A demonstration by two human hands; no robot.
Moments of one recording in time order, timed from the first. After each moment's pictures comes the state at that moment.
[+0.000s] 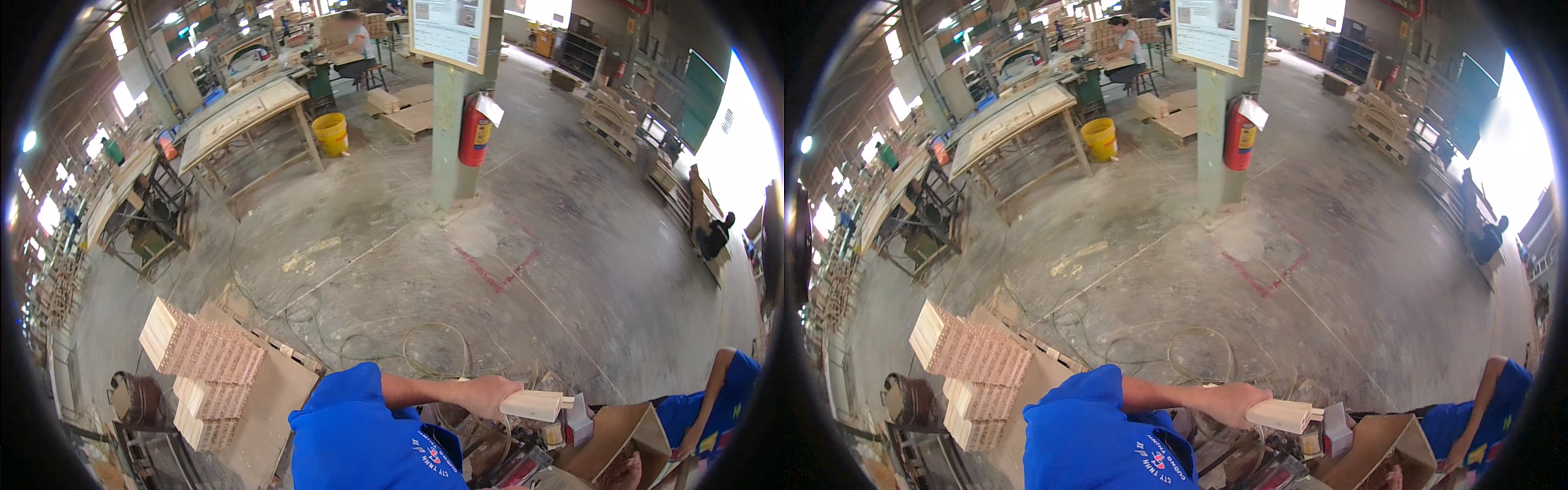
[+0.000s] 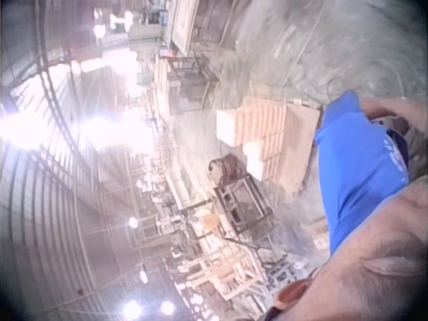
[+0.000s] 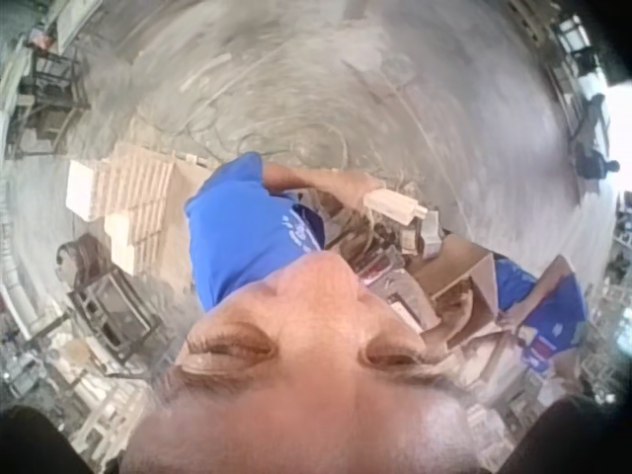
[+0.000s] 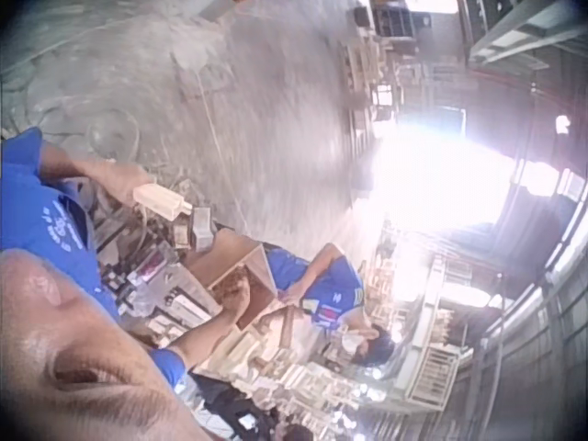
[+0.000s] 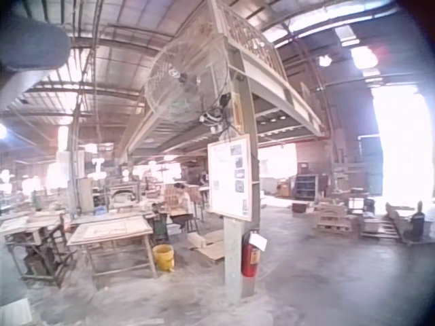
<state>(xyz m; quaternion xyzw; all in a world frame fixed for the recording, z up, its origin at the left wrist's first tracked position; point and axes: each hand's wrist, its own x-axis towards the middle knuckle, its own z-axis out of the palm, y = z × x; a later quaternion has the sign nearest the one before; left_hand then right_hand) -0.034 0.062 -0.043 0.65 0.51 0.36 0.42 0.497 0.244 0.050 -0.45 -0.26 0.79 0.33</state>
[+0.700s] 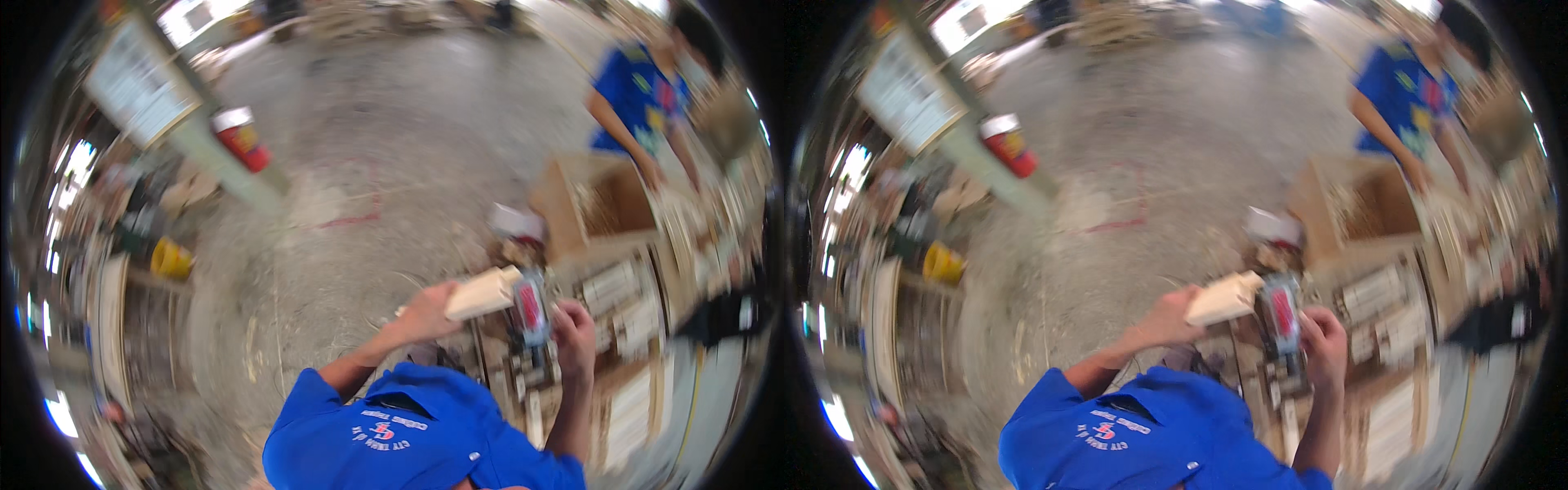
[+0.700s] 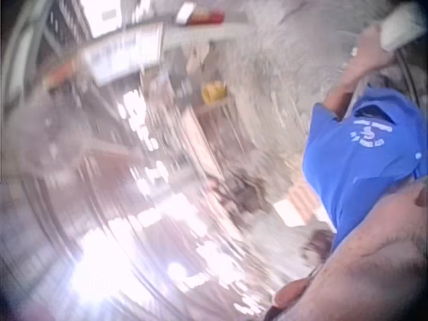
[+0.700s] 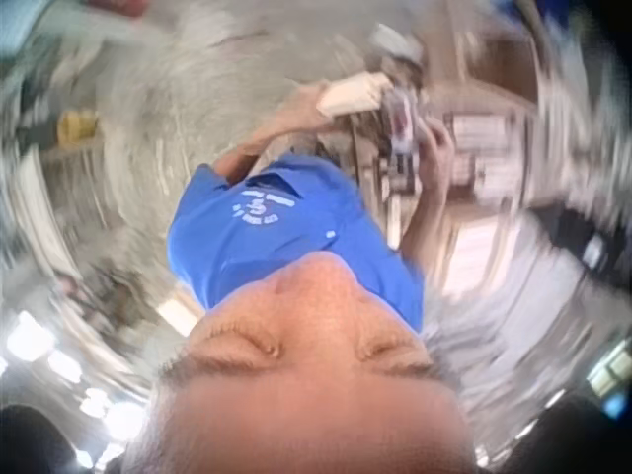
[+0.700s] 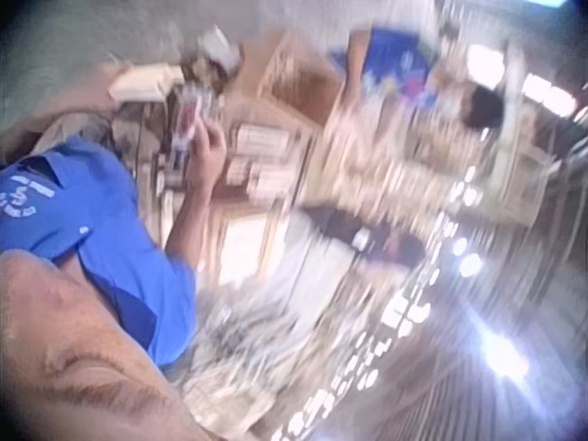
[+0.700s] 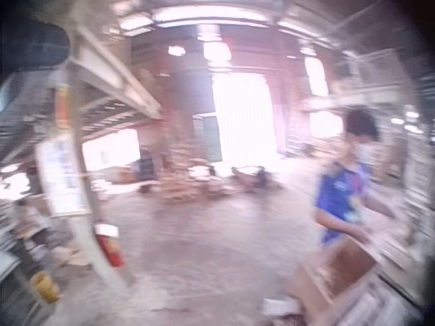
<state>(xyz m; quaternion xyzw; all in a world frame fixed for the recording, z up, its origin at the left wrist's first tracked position) -0.016 0.030 -0.024 0.74 0.49 0.22 0.40 0.314 -0.035 0.023 -0.53 -0.32 0.57 0.53</state>
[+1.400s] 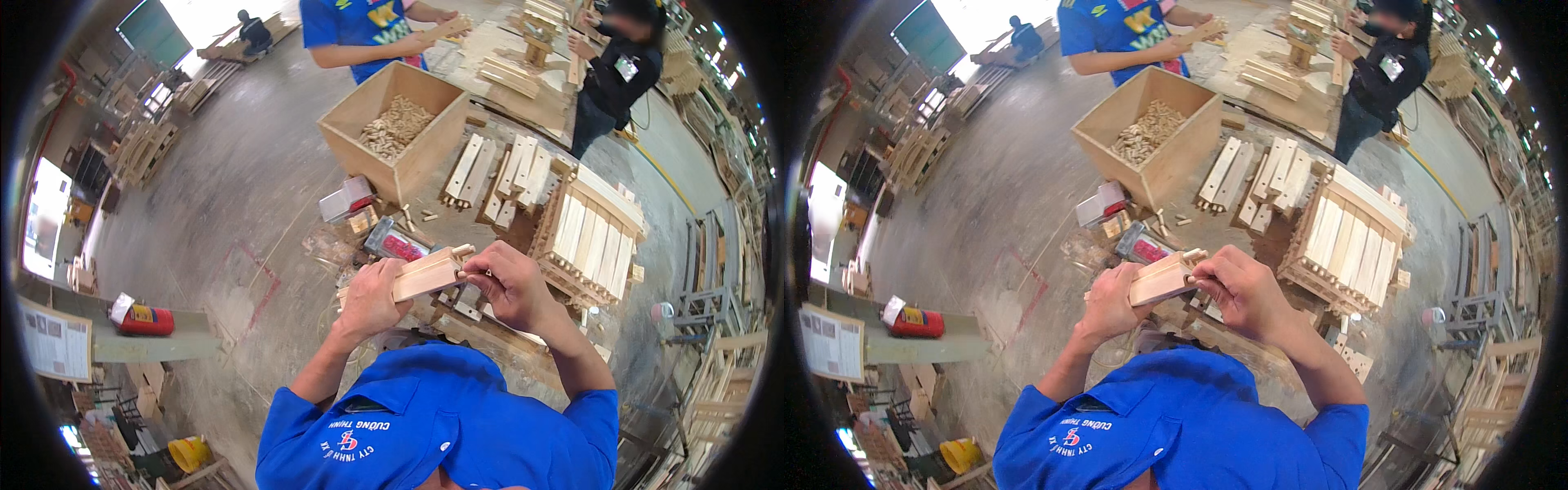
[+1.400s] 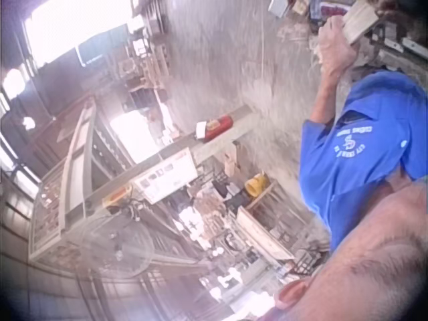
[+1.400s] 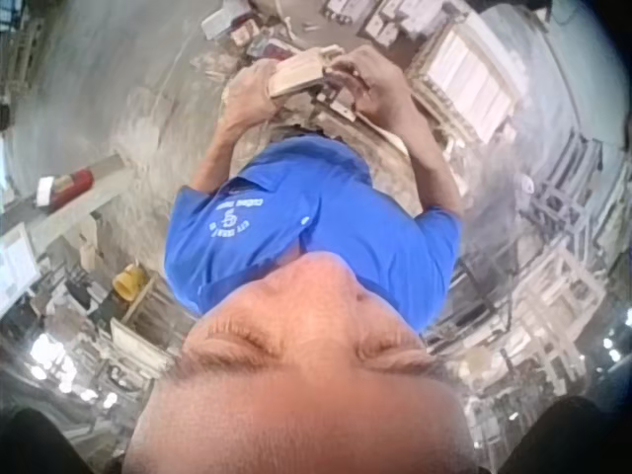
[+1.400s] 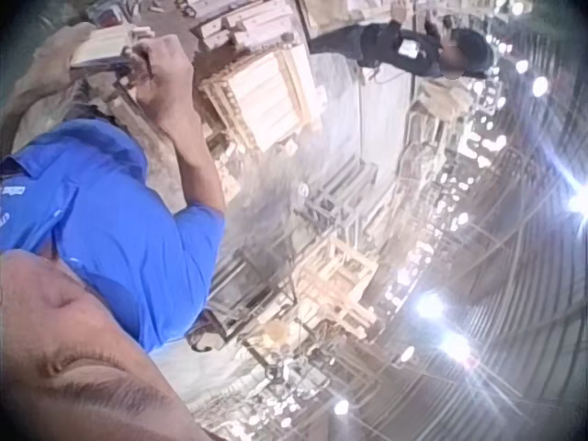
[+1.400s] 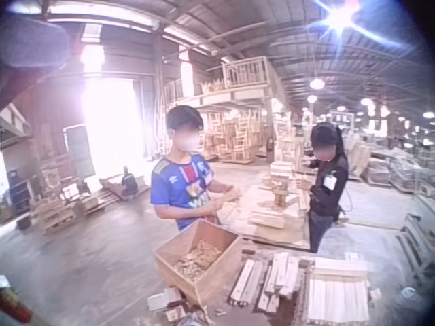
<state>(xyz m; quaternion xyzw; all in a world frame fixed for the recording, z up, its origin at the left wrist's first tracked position) 0.114 0.030 0.027 0.92 0.19 0.17 0.29 0.327 -0.156 0.109 -0.66 -0.60 0.11 0.43</state>
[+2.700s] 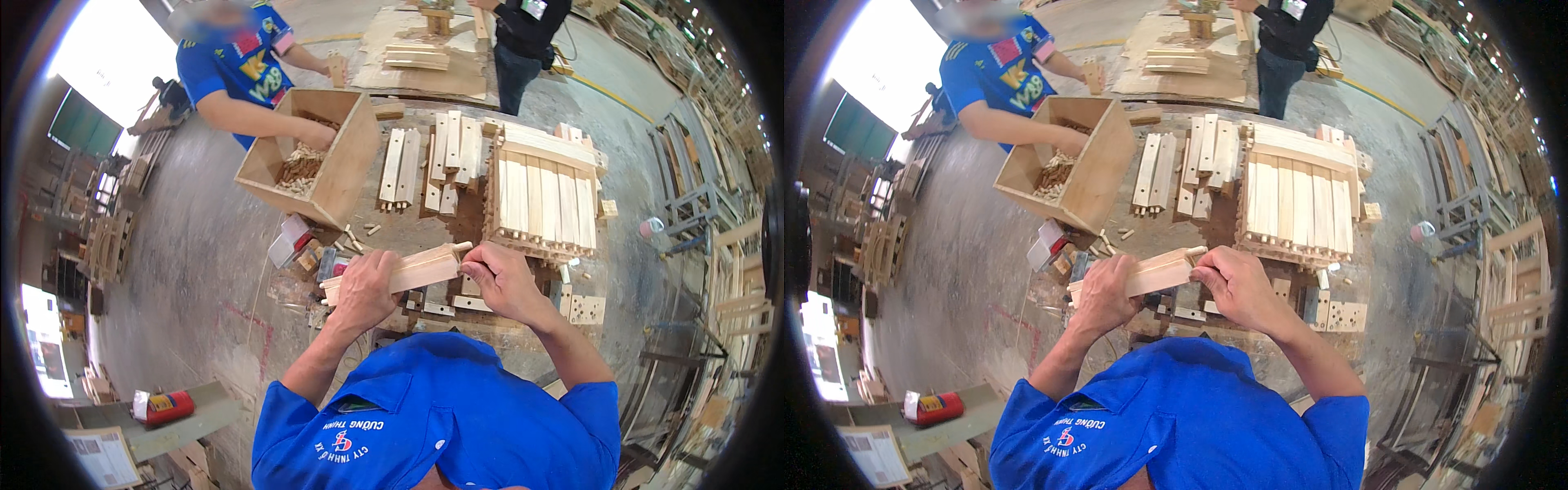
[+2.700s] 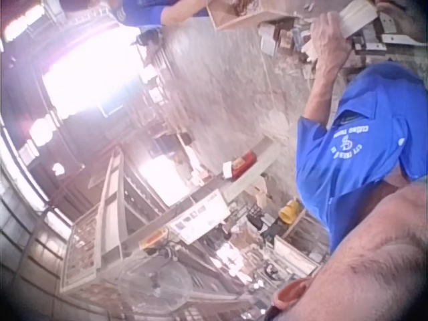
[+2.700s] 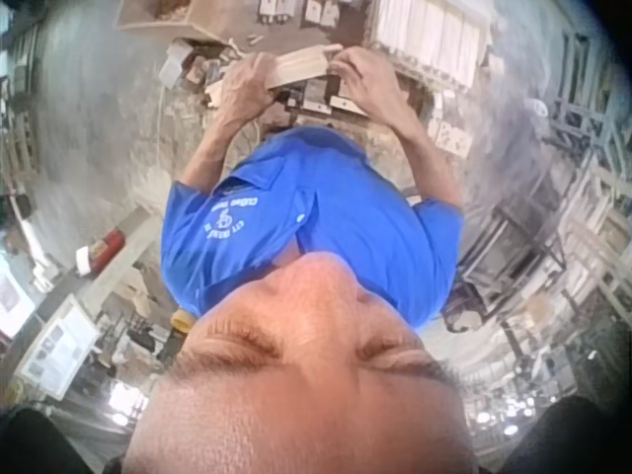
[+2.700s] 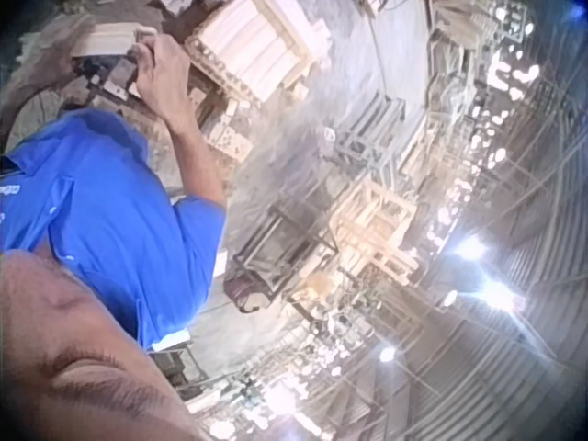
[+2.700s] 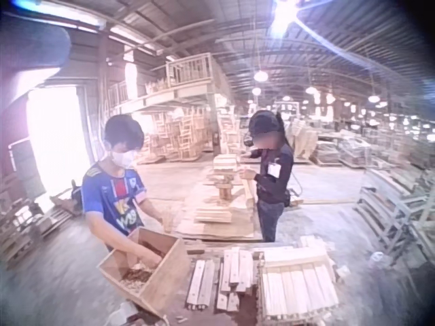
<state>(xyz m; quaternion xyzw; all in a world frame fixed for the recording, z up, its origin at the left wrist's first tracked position) 0.218 0.026 0.032 0.97 0.02 0.11 0.23 0.359 -0.223 0.070 -0.78 -0.43 0.10 0.45</state>
